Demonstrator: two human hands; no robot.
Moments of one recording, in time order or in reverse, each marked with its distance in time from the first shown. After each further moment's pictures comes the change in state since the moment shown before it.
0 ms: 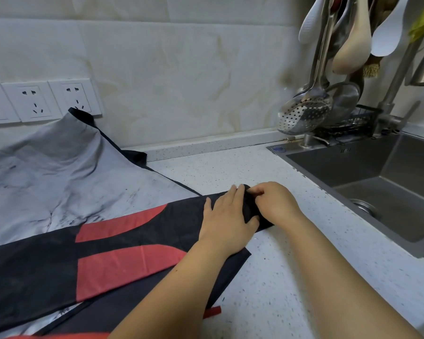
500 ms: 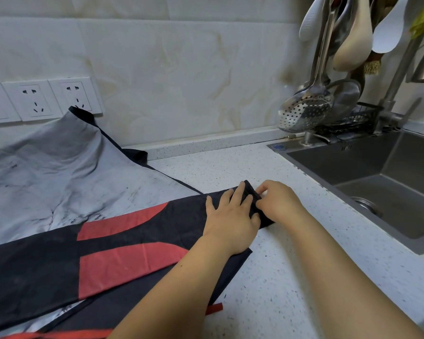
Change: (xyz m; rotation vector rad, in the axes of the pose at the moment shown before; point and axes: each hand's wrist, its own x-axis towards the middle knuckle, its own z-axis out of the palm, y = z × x) left_hand 0.001 0.004 0.001 0.122 -0.069 0.070; right_hand -0.007 -0.005 -0.007 -0.124 -0.038 0.098
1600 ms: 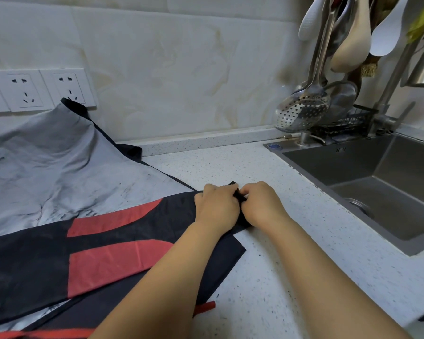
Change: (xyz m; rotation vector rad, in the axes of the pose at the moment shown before) left_hand 0.020 -0.009 -0.014 -0.216 0.133 -0.168; right_hand -0.007 -0.013 0.018 -0.005 0.035 -0.139
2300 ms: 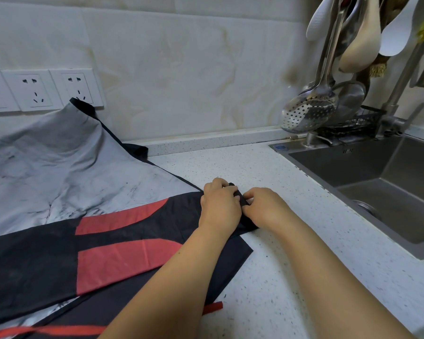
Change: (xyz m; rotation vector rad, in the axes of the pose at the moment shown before) left_hand 0.009 -0.017 0.019 -0.154 0.170 -0.063; right_hand -0.004 -0.002 -0.002 -0.032 -0.134 0.019
